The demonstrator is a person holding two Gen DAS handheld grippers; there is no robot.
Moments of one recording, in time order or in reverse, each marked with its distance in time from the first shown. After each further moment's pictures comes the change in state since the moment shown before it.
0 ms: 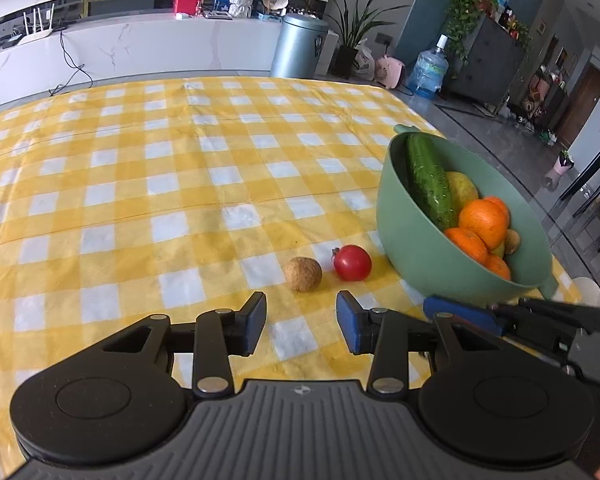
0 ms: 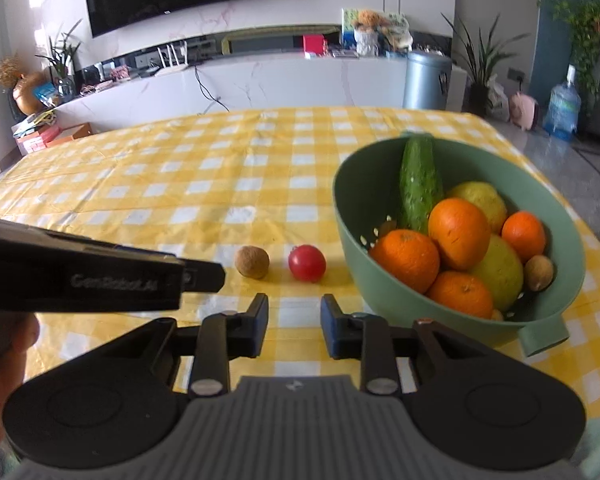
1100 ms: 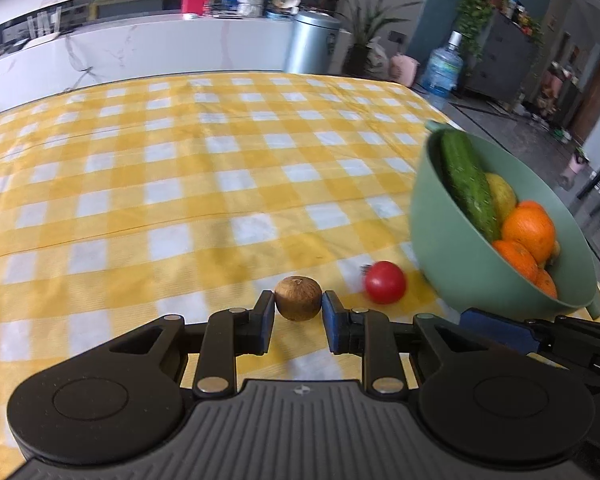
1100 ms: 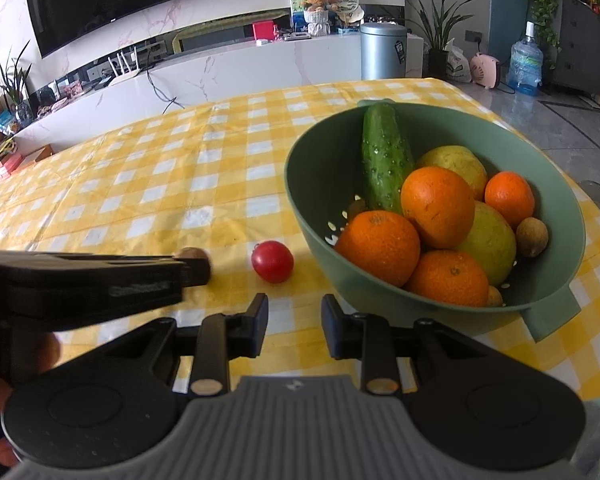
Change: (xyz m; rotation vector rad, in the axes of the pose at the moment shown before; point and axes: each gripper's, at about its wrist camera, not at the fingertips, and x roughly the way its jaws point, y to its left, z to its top) left arm 0.018 0.009 0.007 -0.004 -0.008 0.068; right arm 0.026 -0.009 0.006 0.138 0.004 -0.075
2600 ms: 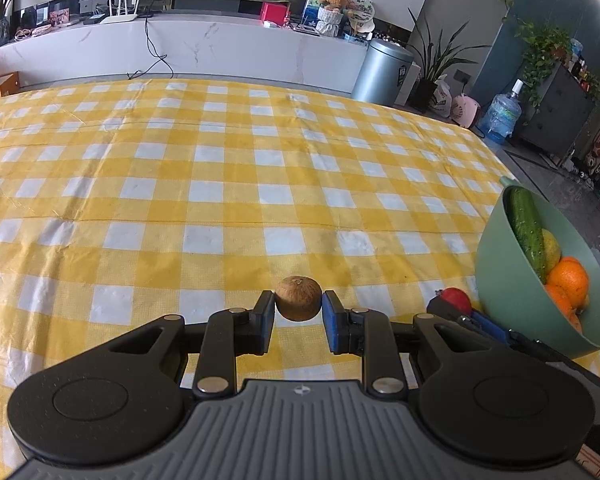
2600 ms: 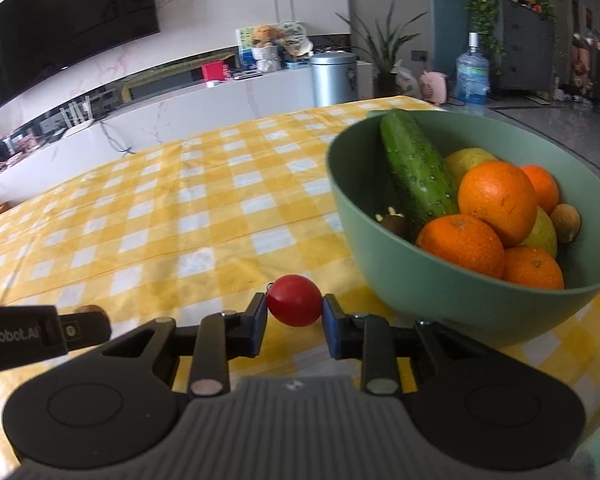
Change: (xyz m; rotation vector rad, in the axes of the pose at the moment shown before) left arm -0.033 0.047 -0.006 -0.176 -0.059 0.099; right arm 0.037 0.043 -0.007 0.114 -0.114 -0.096
